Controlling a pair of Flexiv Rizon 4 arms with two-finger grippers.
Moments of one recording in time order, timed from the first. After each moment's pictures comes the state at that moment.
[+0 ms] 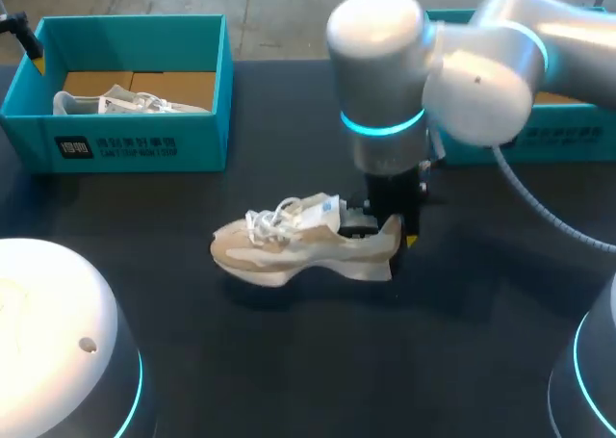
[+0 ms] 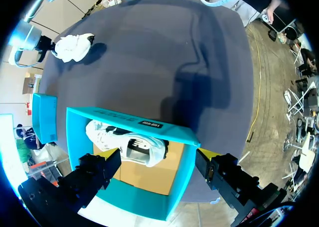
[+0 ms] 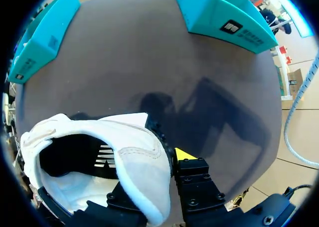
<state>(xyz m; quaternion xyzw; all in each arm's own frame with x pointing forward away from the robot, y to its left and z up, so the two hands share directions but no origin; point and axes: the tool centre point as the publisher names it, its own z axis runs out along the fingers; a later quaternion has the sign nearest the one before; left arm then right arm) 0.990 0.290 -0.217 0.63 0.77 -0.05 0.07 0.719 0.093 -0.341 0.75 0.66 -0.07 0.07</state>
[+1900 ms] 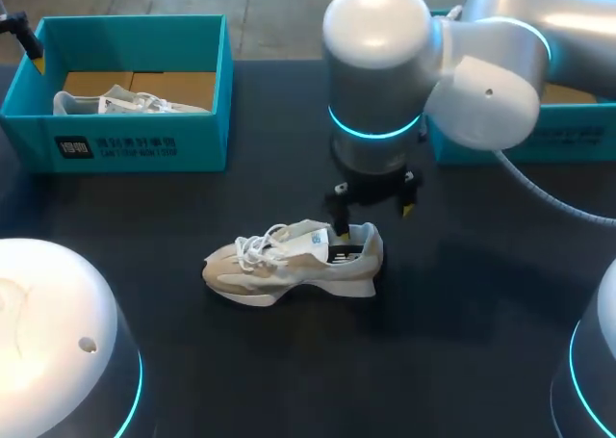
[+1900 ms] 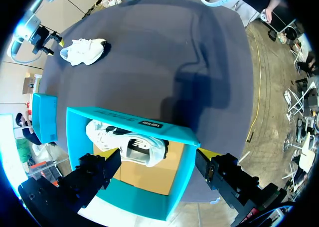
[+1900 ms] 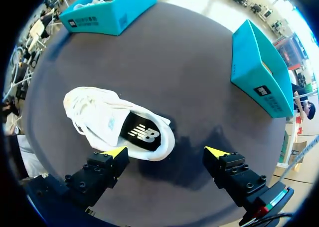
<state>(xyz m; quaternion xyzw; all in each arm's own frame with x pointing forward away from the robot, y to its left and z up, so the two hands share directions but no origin) 0.990 0.290 -0.217 0.63 0.77 -0.05 0.07 0.727 0.130 -0.295 0.56 0.82 0.02 0.09</state>
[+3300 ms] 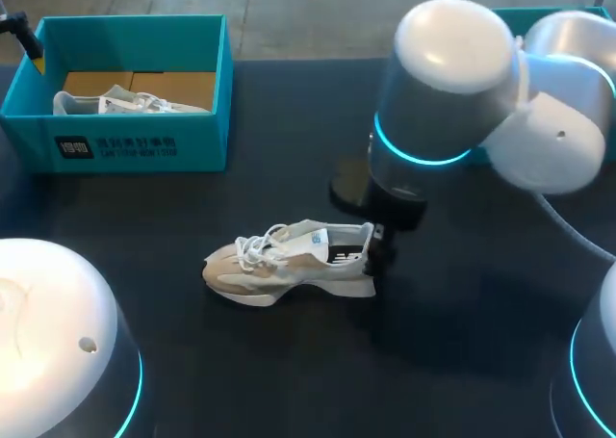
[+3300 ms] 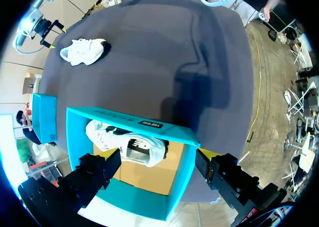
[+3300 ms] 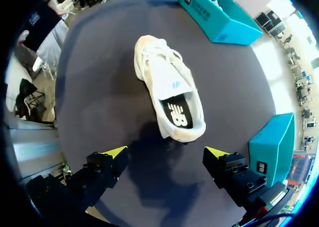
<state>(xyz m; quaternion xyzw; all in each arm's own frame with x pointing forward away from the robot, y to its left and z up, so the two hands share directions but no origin) 0.990 0.290 -0.217 0.63 0.77 -0.05 0.07 0.680 0.117 -0.283 0.16 0.98 0.05 0.07</state>
